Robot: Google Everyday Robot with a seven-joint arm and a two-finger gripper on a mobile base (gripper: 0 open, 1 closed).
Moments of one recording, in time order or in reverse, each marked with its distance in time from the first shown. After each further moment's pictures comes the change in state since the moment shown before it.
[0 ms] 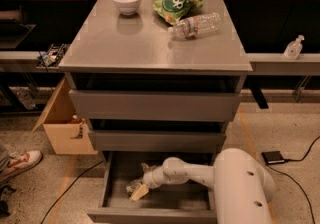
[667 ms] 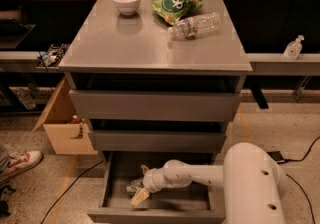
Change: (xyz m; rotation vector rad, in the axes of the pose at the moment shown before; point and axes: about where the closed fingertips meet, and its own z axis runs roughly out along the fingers) arm -0.020 0.036 -0.026 -0.007 0.010 -0.029
